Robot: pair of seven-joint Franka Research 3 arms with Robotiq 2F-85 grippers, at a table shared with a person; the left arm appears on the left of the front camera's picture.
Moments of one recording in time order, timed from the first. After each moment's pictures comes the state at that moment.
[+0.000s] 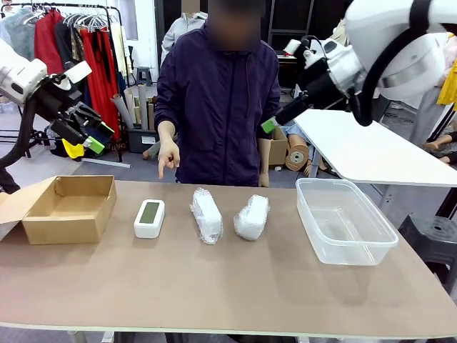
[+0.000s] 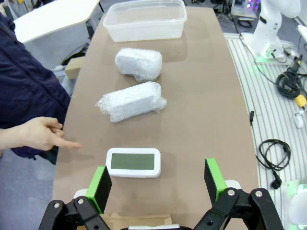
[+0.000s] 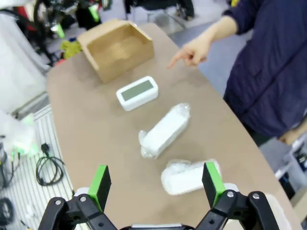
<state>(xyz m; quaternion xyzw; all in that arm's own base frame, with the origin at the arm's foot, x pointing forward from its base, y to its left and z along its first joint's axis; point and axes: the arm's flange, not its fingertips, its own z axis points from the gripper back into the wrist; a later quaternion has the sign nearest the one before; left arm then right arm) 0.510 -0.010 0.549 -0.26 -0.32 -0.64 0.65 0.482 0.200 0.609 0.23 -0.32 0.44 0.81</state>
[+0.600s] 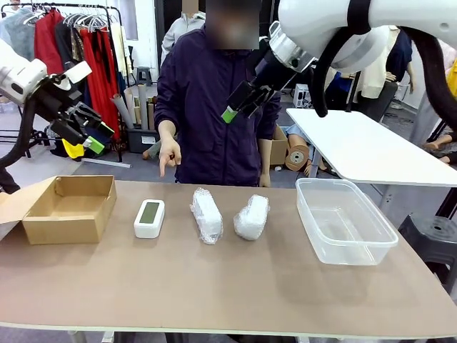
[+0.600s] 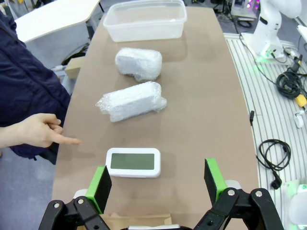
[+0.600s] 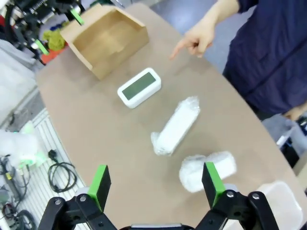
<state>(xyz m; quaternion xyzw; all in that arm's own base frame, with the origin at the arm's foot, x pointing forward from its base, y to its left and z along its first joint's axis) 0.510 -0.010 0.548 -0.26 -0.32 -0.64 0.65 0.488 0.296 0.639 0.18 -0.25 0.41 0.86</state>
